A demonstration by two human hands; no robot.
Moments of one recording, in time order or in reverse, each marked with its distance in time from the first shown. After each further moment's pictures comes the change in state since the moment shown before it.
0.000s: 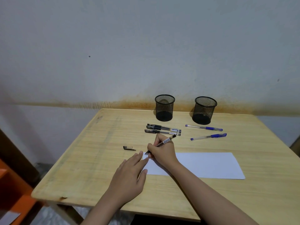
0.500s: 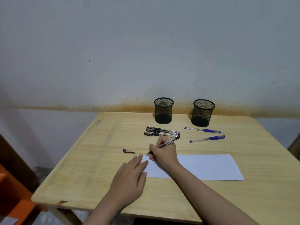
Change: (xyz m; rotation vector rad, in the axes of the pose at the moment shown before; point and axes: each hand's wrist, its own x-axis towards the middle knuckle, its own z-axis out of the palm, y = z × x) left_hand 0.001 -0.002 0.002 0.013 0.016 0.010; right_hand -0.001 -0.003 -0.004 0.105 0.041 0.038
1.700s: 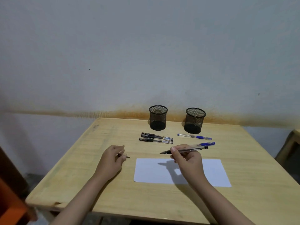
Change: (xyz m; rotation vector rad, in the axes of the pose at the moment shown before) left_hand 0.047 -0.043 -0.028 -0.285 0.293 -0.114; right_hand -0.057 -0.040 -0.076 -0.091 0.140 -0.240
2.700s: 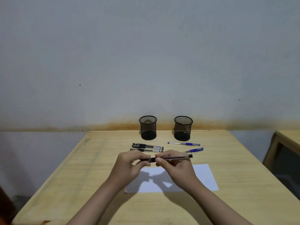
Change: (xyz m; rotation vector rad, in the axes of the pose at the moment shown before) left_hand -0.006 0.111 0.005 -0.324 0.010 0.484; right_hand -0.008 -0.034 -0.016 -0.004 -0.179 -0.119
